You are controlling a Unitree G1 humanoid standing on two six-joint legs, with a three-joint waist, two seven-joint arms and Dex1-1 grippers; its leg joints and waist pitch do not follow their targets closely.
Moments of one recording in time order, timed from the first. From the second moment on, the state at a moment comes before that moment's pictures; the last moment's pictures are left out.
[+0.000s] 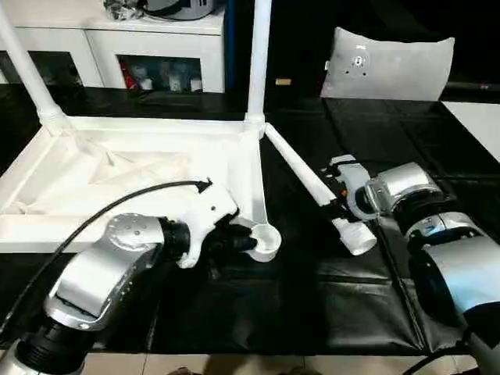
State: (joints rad) left arm -0.35 0.51 -0.27 -0.34 -0.24 0.84 -0.85; right arm -1.06 -0.31 0.14 1.19 -0.07 0.82 0.66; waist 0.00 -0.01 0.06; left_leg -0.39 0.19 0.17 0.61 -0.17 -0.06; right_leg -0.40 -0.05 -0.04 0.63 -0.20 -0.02
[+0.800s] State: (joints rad) left arm -0.69 0.06 0.14 -0.10 -0.45 0.77 -0.45; right arm -0.58 -0.09 -0.39 0.15 0.68 0.75 0.67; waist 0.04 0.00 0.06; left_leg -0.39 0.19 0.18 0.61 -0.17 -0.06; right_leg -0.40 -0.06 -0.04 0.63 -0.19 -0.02
